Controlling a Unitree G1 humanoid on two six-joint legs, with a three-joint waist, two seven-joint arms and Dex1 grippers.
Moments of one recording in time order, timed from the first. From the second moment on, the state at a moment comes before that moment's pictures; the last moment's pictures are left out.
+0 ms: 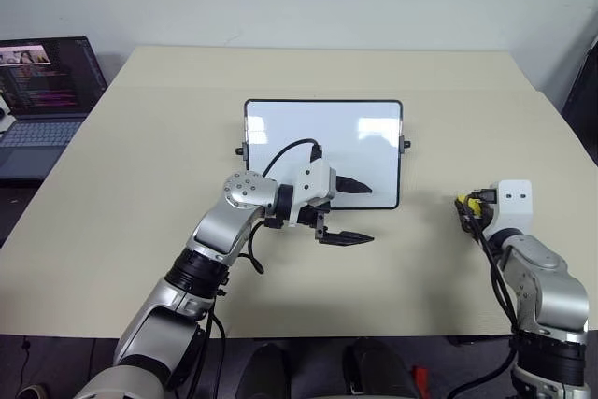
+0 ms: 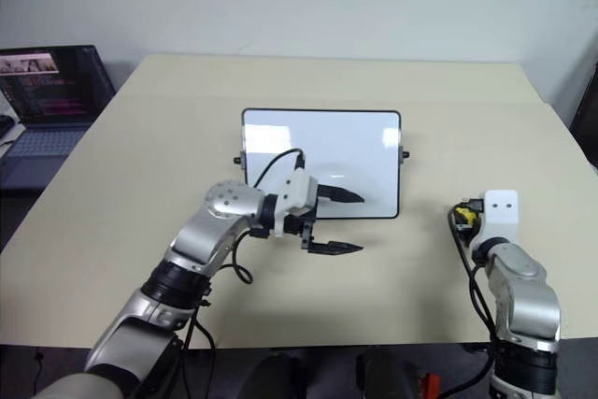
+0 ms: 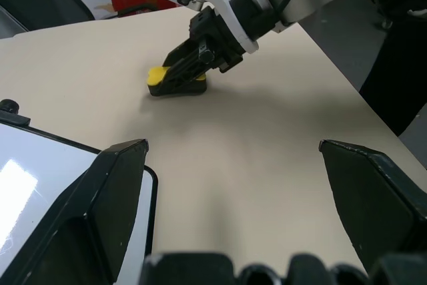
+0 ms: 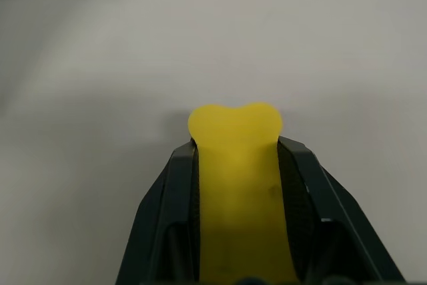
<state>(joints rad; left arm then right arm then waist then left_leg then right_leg) -0.64 0.39 -0.33 0.08 -0.25 0.15 -1.21 -0.18 -0.30 -0.33 -0.30 0.09 0.86 0.26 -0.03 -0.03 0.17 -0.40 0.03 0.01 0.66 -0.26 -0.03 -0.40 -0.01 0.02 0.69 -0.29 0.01</state>
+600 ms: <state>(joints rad) -0.41 0.47 -0.20 -0.10 -0.26 0.23 -1.02 -0.18 -0.27 -0.33 -0.46 0.18 0.80 0.20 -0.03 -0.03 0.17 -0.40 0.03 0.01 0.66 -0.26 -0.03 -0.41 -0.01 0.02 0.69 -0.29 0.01</state>
